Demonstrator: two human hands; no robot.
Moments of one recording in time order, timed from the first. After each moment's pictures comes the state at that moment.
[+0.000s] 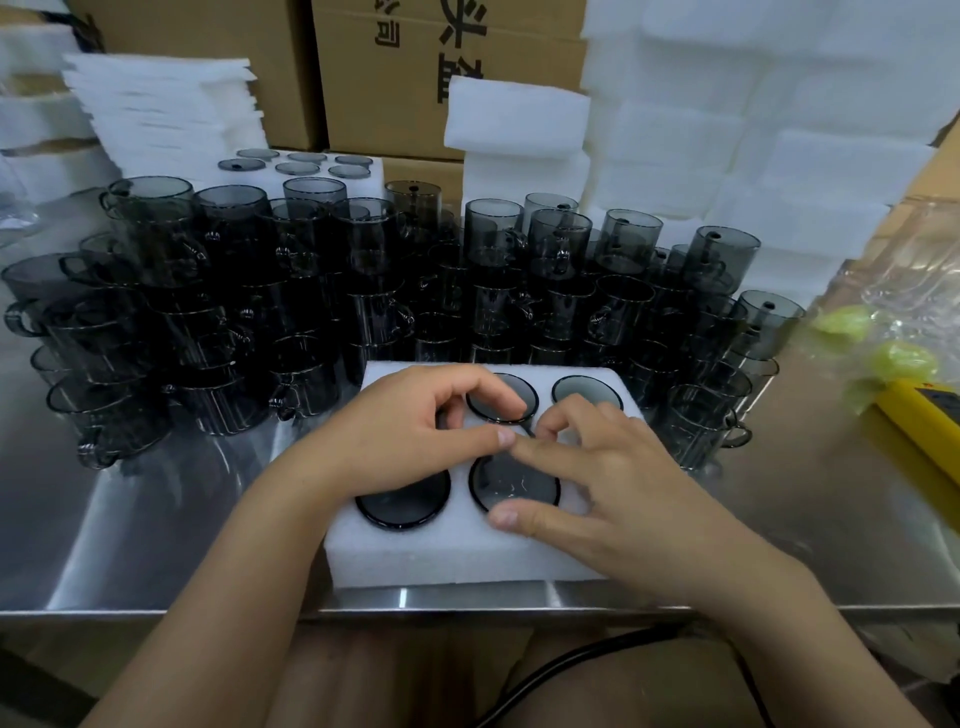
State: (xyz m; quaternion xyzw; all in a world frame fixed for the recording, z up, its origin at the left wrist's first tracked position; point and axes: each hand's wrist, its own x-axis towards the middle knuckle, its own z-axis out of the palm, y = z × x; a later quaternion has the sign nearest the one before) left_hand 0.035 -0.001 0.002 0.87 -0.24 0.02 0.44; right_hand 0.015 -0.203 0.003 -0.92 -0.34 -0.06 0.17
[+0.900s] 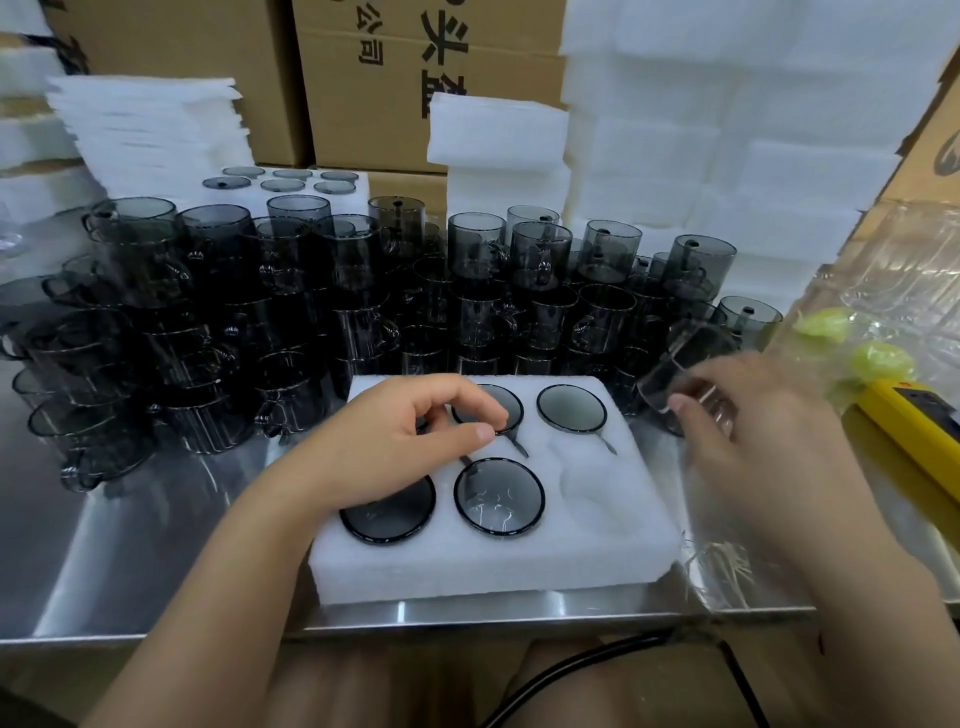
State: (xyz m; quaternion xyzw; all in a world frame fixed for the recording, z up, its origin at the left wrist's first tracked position) left_hand 0.037 0.001 -0.003 0.84 -0.24 0.01 0.48; right_hand 0.032 -0.271 0.019 -0.94 -0.10 -0.28 0.15
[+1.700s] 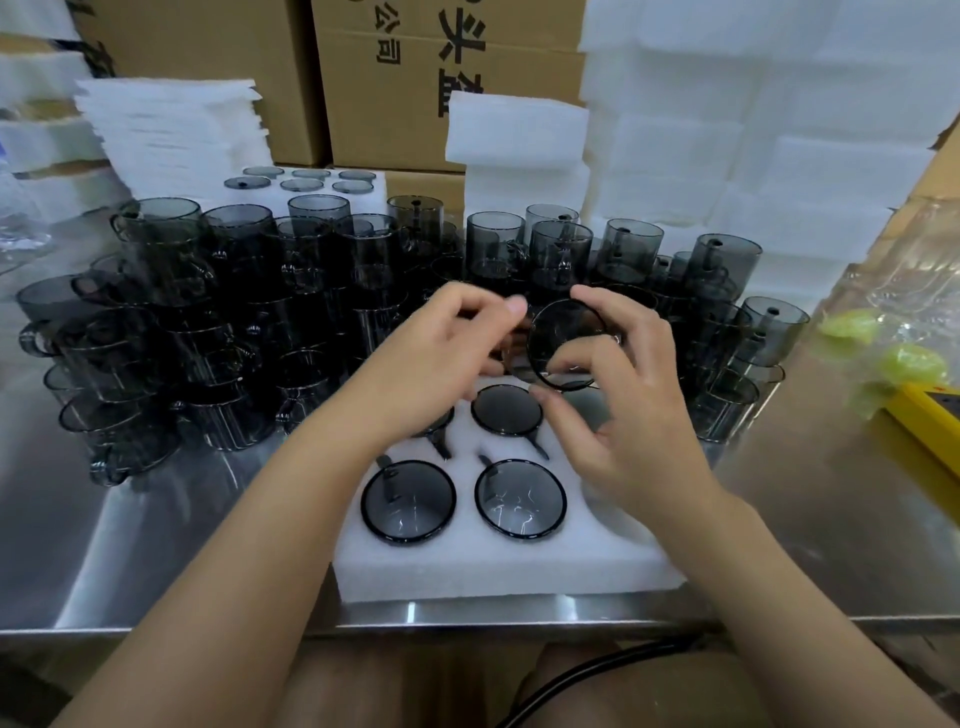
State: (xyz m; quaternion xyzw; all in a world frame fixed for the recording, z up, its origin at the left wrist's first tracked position) left_hand 0.056 -0.020 0.034 0.81 -0.09 0.06 0.58; right_hand 0.064 -0.197 -0.004 -0.79 -0.35 -0.41 0.29
